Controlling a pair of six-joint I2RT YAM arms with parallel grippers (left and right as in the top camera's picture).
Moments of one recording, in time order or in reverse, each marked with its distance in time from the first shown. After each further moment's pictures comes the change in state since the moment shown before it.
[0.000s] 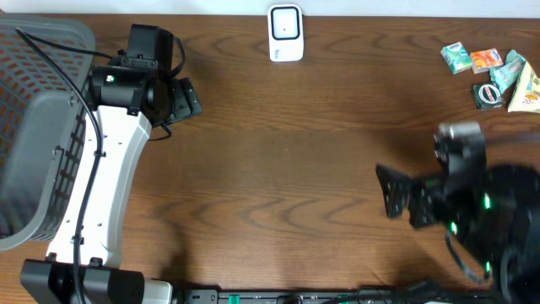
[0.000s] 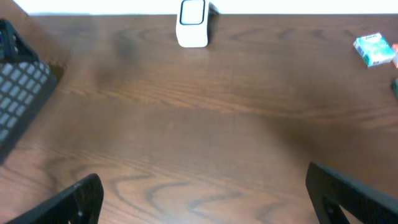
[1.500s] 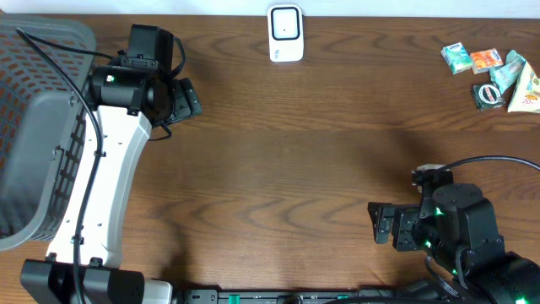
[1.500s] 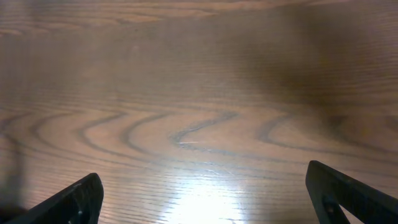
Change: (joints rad) left arm 0.000 0.000 0.000 0.000 0.000 0.000; right arm 0.000 -0.102 -0.328 -0.063 0.002 0.141
